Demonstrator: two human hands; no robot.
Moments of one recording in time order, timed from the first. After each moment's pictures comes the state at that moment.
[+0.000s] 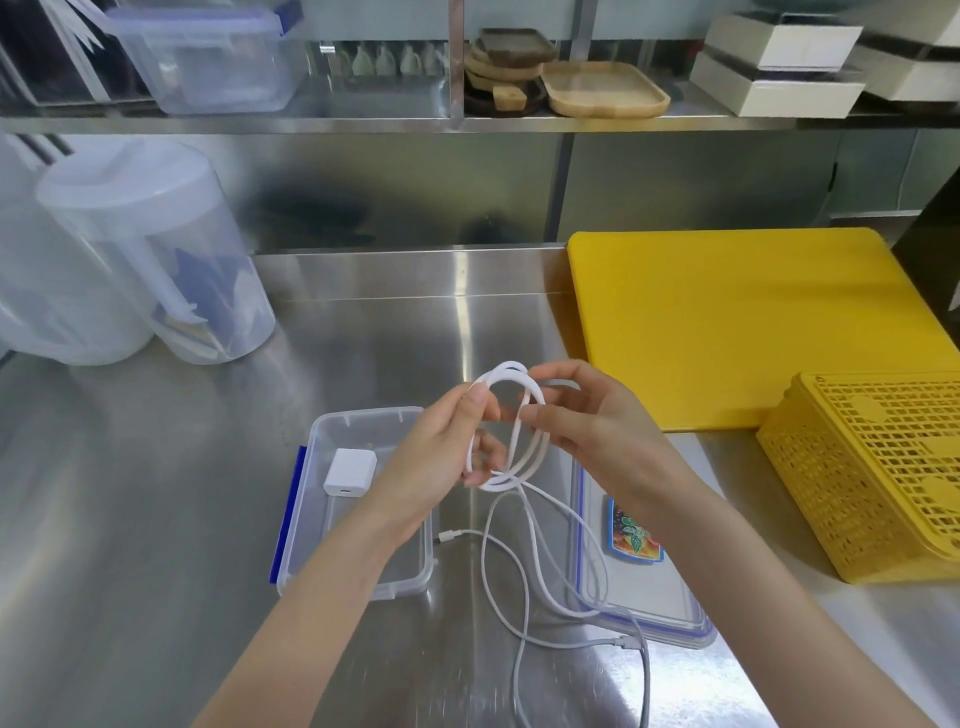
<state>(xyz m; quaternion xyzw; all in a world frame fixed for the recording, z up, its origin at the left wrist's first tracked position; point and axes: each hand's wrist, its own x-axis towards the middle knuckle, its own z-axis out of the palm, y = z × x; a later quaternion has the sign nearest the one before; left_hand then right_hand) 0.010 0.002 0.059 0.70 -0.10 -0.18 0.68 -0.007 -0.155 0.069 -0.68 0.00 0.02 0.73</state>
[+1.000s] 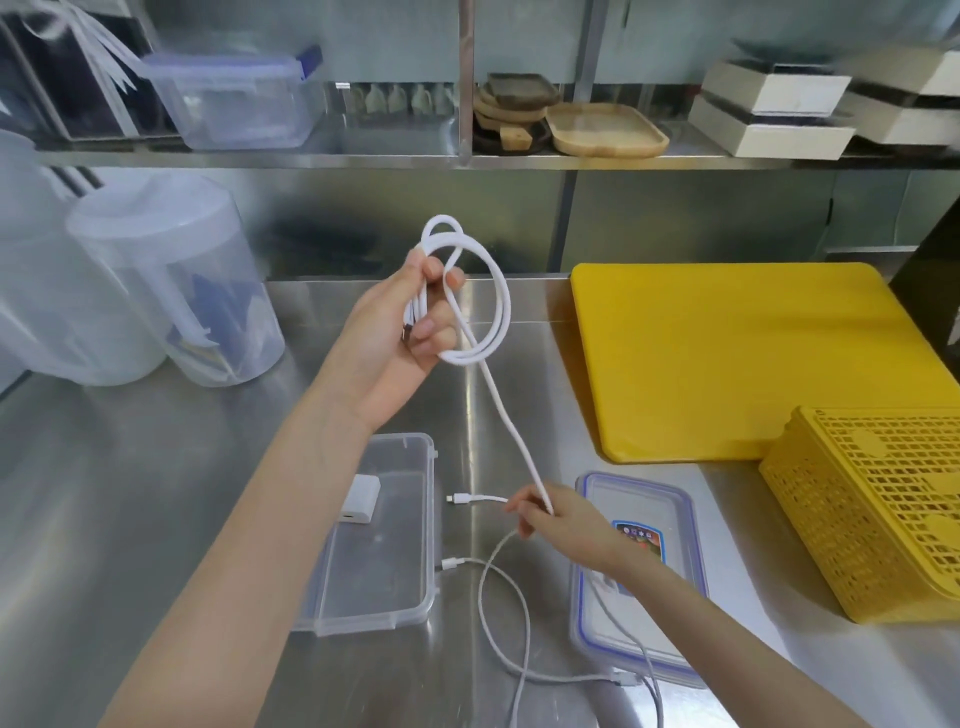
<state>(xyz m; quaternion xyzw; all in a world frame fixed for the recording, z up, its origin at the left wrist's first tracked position) 0.070 0.014 0.142 0.45 -0.11 -0.16 0.87 0.007 -0.158 -0.022 -0.87 -0.01 0.14 0.47</state>
